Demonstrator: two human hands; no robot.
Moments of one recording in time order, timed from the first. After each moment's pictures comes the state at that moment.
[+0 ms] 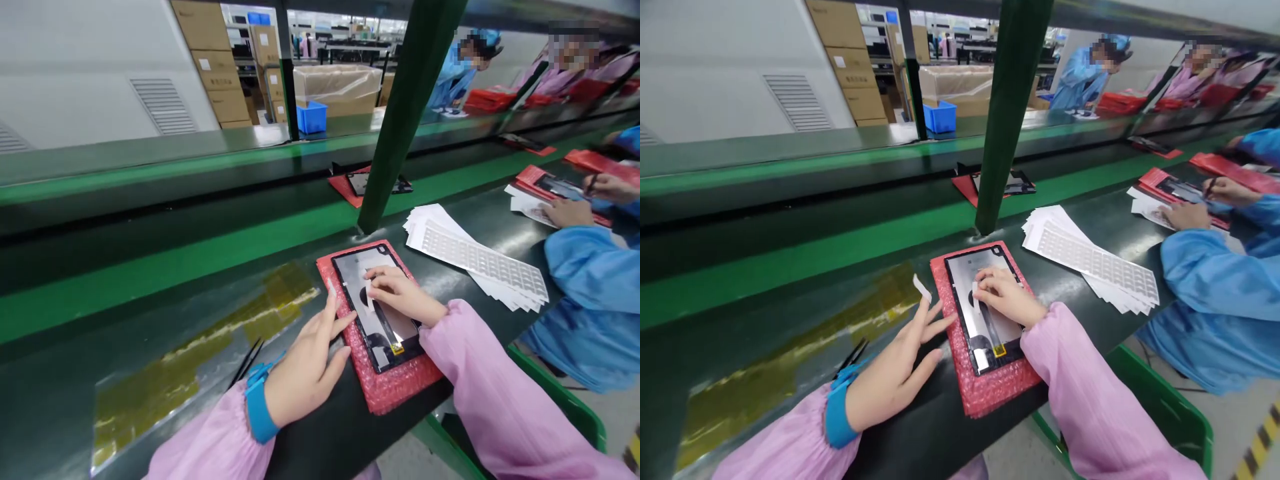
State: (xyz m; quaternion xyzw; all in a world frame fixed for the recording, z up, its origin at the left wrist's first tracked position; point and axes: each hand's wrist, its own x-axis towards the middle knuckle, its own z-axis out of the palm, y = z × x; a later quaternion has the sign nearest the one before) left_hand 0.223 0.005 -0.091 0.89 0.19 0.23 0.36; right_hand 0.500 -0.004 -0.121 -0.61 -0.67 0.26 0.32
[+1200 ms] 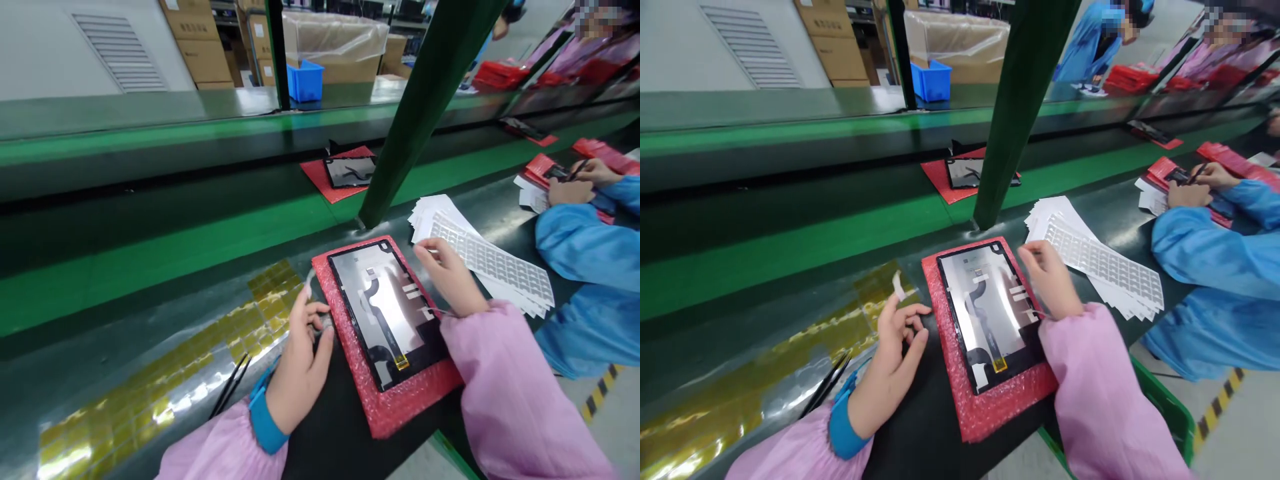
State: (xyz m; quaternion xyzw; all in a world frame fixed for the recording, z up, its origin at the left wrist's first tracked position) left_hand 0.244 0.015 -0.126 0.74 0.35 0.36 0.44; right_hand 0.548 0.002 -0.108 -0.78 -0.45 0.16 0.40
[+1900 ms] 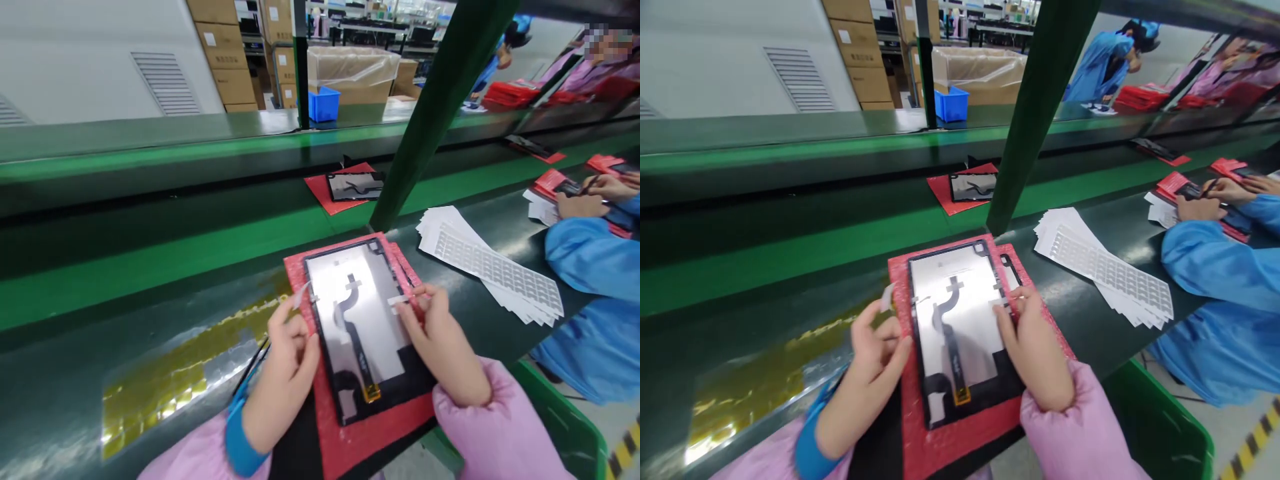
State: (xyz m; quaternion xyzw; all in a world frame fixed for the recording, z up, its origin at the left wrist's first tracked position) left_hand 0.206 -0.002 -0.089 0.65 0.37 0.37 0.55; right_hand 0.437 -0.065 -0.080 -0.78 -0.49 0.13 0.37
